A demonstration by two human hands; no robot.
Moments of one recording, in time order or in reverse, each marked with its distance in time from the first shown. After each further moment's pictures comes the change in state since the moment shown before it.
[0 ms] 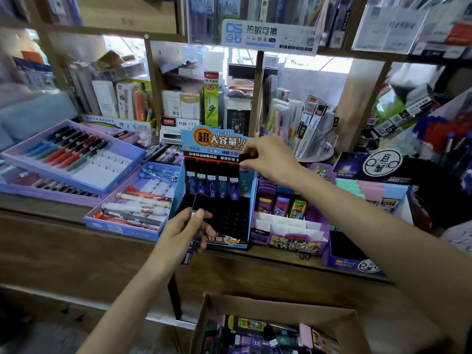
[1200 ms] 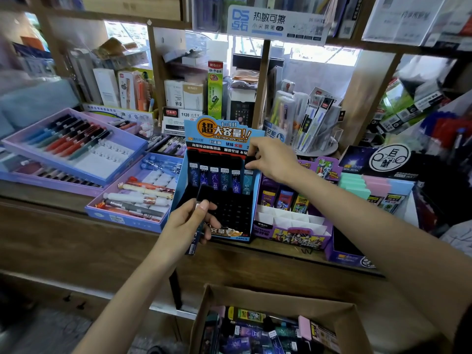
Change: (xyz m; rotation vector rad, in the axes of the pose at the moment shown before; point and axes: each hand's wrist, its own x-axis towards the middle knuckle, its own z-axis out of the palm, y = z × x) left_hand 0.000 -0.002 0.001 -0.025 -0.020 0.006; right_hand 0.003 0.013 0.019 -0.066 -0.049 0.086
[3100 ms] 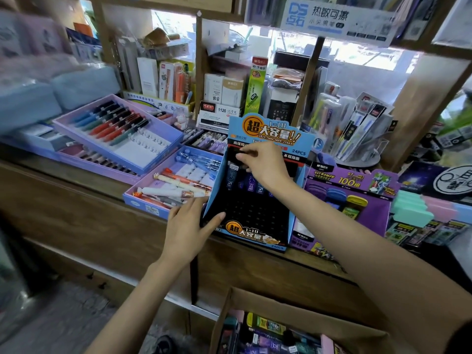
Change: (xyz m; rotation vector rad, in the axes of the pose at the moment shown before) left_hand 0.012 -0.046 -0.055 0.985 0.324 0.100; right_hand 0.024 -0.078 0.063 0.503 0.055 0.094
